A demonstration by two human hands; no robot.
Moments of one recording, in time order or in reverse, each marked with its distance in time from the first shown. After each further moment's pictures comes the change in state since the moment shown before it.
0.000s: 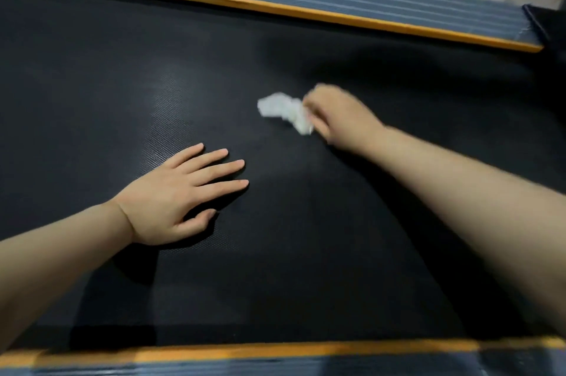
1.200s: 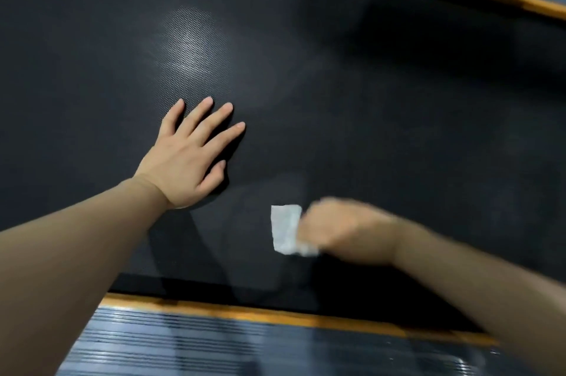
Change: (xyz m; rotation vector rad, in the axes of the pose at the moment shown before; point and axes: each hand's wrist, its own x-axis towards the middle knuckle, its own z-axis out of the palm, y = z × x) left_hand 0.007 0.000 -0.007 0.014 -0.016 -0.451; right_hand -0.096 -0.086 0.008 0.317 -0.433 -0.609
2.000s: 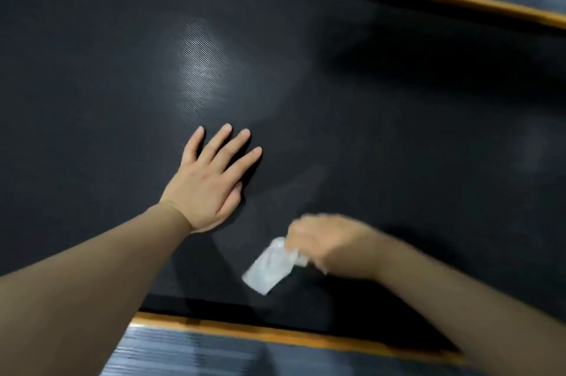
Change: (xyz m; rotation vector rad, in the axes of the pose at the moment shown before) left_hand 0.001 0.000 -0.004 0.047 -0.036 0.021; right_hand 0.039 -0.009 -0.005 0.150 0.045 0.163
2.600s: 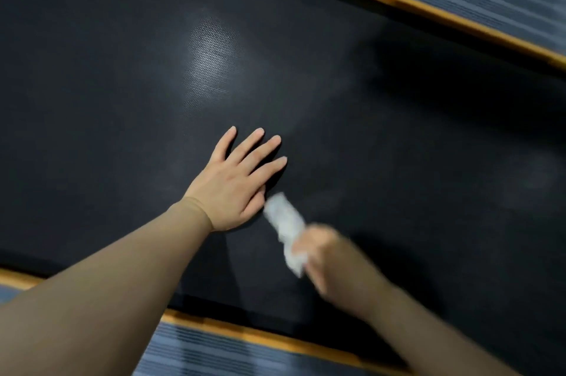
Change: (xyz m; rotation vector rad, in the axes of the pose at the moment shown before) left_hand 0.001 -0.004 0.001 -0.080 0.028 0.018; right_hand 0.016 -0.021 0.022 0.044 0.152 0.256
